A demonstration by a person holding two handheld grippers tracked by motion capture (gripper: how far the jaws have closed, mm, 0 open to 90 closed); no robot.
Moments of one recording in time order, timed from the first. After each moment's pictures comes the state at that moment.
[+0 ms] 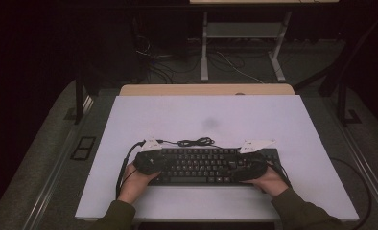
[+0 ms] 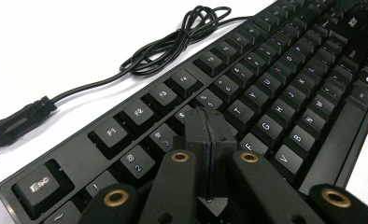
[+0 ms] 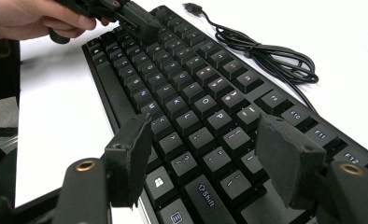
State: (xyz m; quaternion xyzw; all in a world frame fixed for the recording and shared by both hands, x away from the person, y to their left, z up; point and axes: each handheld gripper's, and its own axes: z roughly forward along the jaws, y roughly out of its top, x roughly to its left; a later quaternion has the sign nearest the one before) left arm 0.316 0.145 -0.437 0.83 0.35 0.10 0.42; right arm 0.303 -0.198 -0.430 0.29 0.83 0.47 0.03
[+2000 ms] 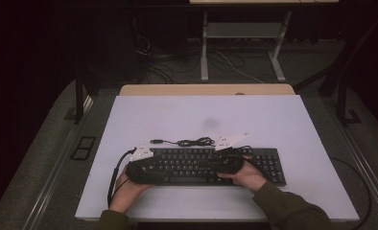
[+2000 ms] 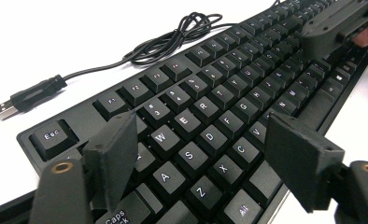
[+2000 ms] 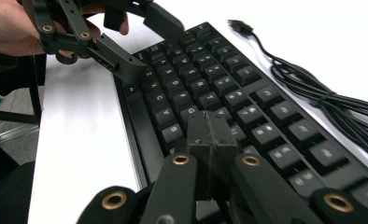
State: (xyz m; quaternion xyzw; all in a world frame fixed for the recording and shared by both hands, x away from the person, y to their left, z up) left arm 0.287 0.162 -0.434 0.81 0.36 0.11 0.45; right arm 0.318 -0.136 -0.424 0.24 0.85 0.47 0.00
